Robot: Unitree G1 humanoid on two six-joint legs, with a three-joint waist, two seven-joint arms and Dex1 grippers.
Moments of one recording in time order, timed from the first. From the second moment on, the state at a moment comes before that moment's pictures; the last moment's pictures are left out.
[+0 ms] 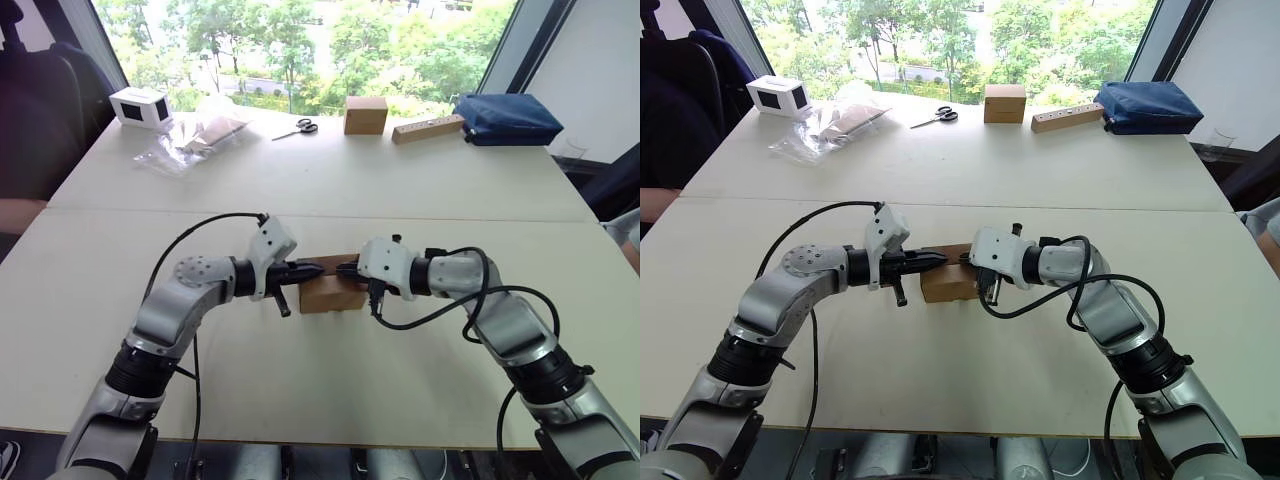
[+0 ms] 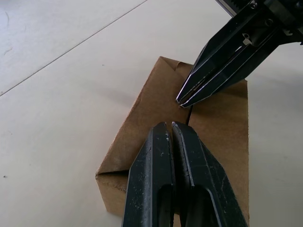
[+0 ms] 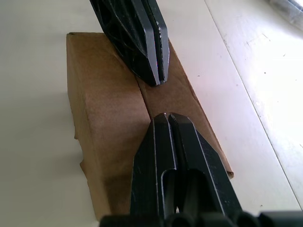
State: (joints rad) left arm -0.50 0.50 -0.19 -0.16 -0.36 0.63 -0.85; right arm -0.52 -0.61 0.33 -0.25 0.00 0.40 0.89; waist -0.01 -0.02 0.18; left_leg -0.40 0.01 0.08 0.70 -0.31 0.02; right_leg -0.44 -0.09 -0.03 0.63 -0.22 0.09
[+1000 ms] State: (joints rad) left arm 0.03 0.84 0.30 -0.46 -0.70 0.84 -0.87; right arm 0.04 -0.68 -0.34 -0.63 0.69 0.95 0.80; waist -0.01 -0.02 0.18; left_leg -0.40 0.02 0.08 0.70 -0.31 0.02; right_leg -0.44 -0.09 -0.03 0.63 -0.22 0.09
